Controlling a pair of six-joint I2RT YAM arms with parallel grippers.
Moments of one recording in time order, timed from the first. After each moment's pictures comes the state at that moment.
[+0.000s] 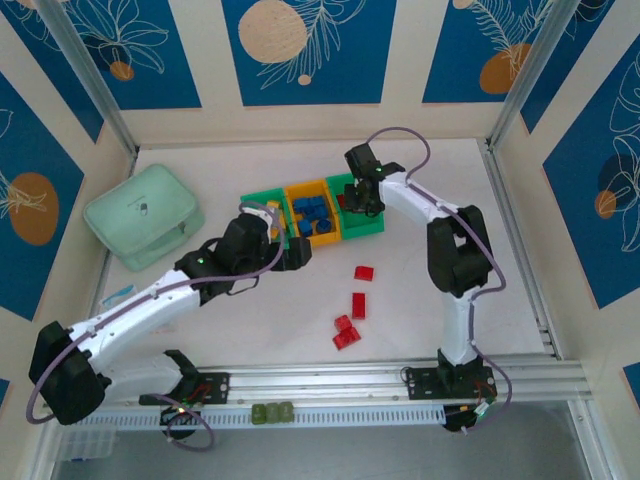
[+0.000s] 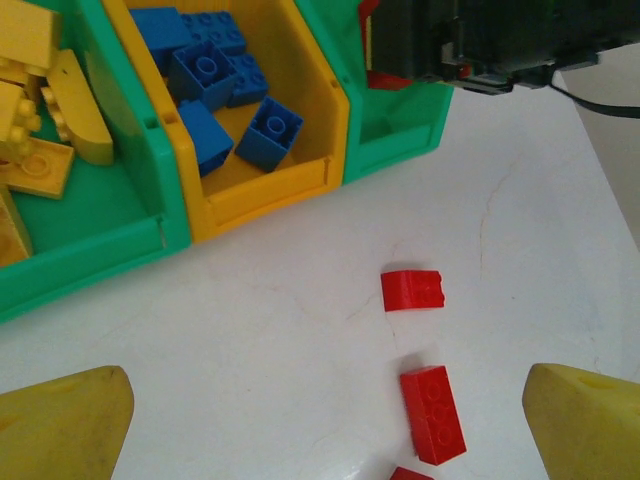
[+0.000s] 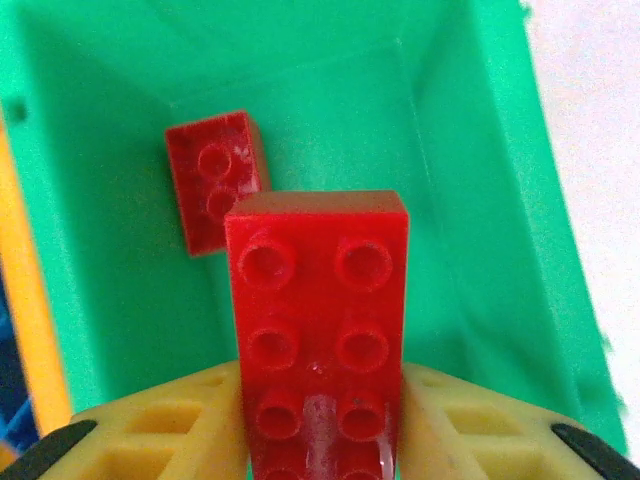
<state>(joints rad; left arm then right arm) -0.74 1.15 0.89 -0.39 -0.02 -0.65 0.42 2.04 1.65 -0.73 0.09 0.41</state>
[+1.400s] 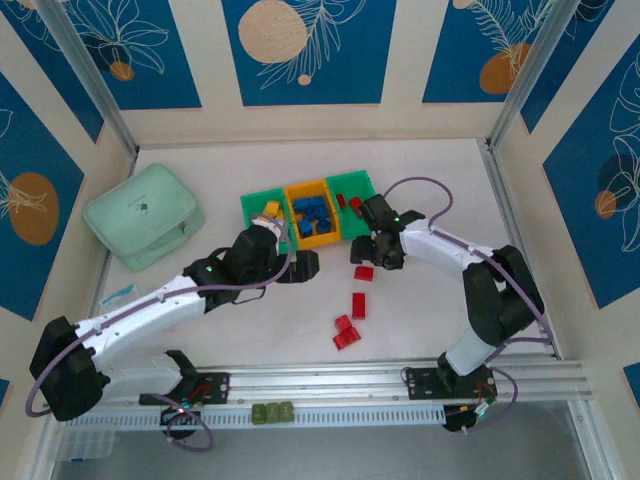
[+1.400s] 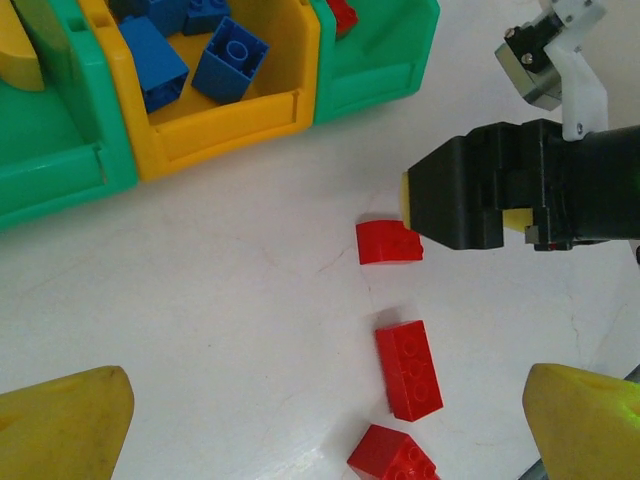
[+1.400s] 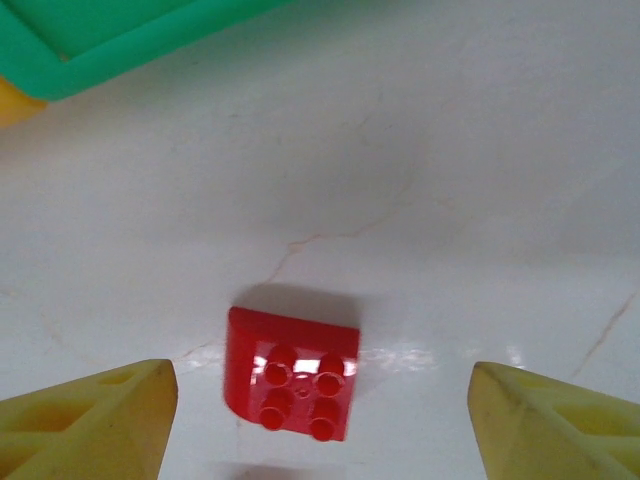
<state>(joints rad) -0.83 1.17 0.83 -0.34 0.00 -0.72 0.52 1.61 1.05 -0.71 0.03 0.60</state>
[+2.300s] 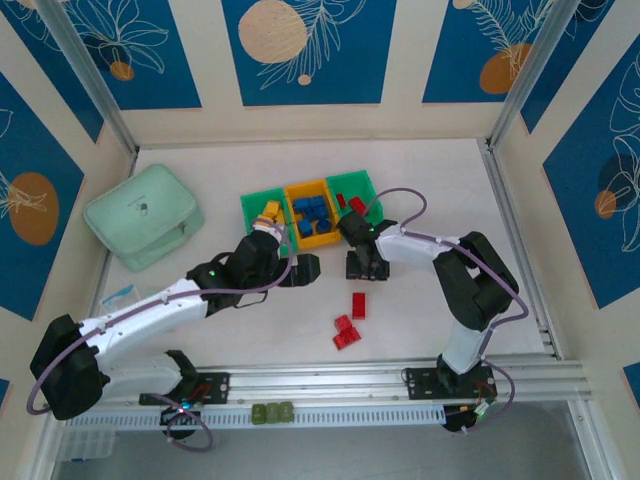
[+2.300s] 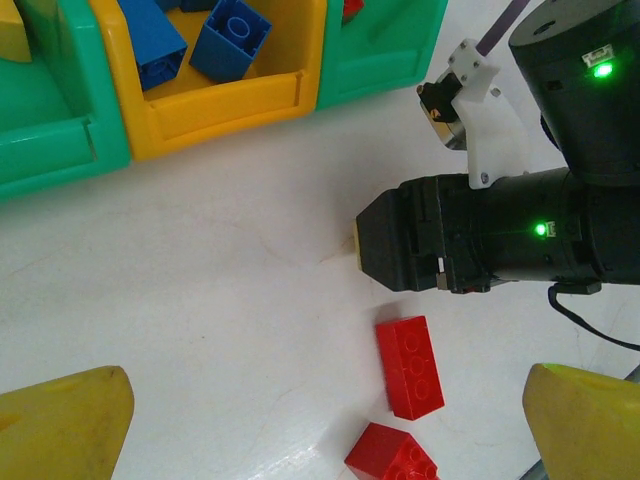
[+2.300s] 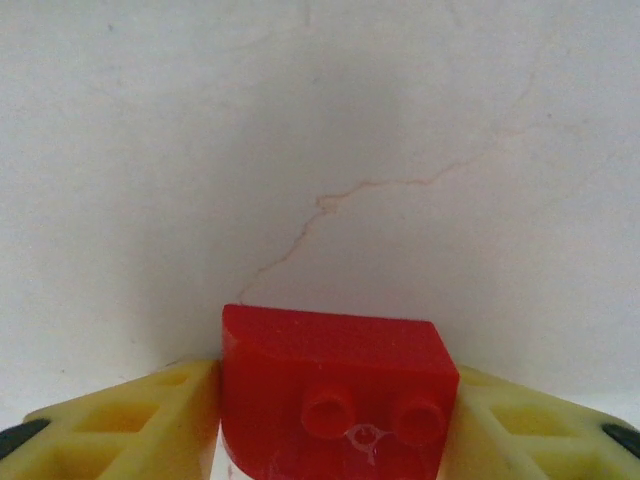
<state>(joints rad) -0.85 1.17 0.79 -0.30 0.00 -0.75 0.63 1.76 1.05 -0.71 0.12 0.67</state>
